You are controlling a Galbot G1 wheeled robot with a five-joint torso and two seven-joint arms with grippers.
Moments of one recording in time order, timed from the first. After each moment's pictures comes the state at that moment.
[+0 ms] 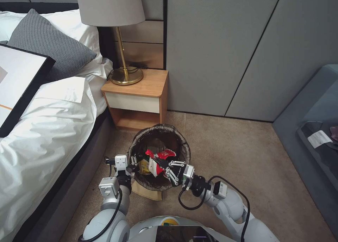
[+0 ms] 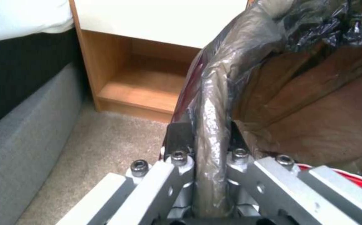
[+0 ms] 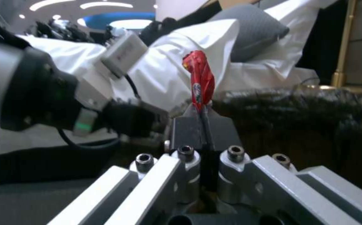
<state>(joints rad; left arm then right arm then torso) 1.79 -1.51 -0.31 -2.42 -0.11 0.39 -0.26 -1.45 1.16 0.20 1.96 0.37 0.38 -0.70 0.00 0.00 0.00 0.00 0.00</state>
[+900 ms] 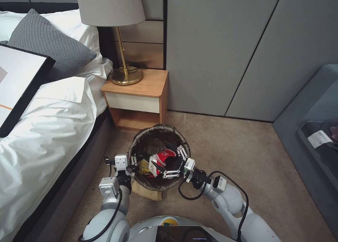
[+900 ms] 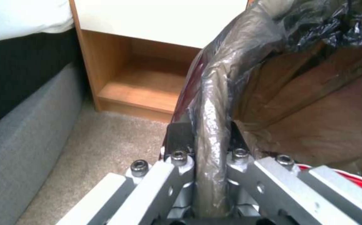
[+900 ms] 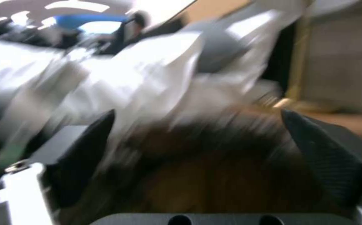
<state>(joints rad) 1.79 -1.51 -0.31 -2.42 -0.11 0.39 -0.26 -1.42 1.18 0.22 1.94 0.35 0.38 -0.67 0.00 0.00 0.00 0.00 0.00</state>
